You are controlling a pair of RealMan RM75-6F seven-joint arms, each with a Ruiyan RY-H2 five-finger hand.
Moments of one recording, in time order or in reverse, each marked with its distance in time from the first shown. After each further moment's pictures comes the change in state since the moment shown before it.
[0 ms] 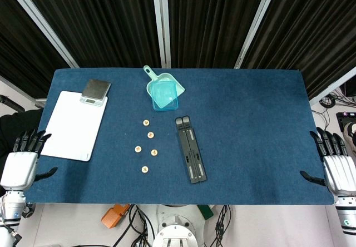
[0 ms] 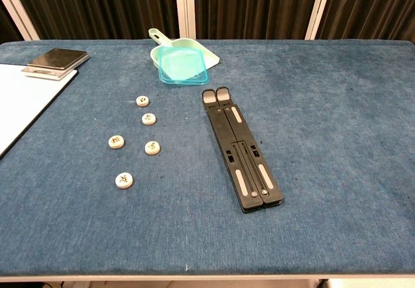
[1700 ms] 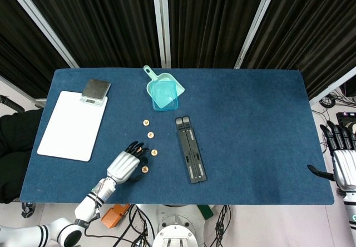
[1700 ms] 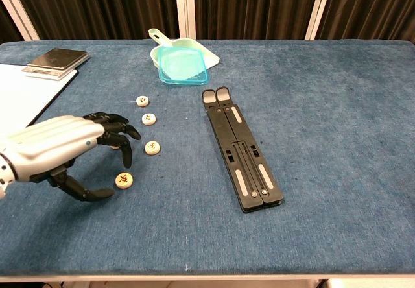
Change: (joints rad) left arm -0.361 -0.447 0.030 0.102 0.008 -0.460 0.137; right arm 0.011 0.032 0.036 0.019 0.033 0.004 0.046
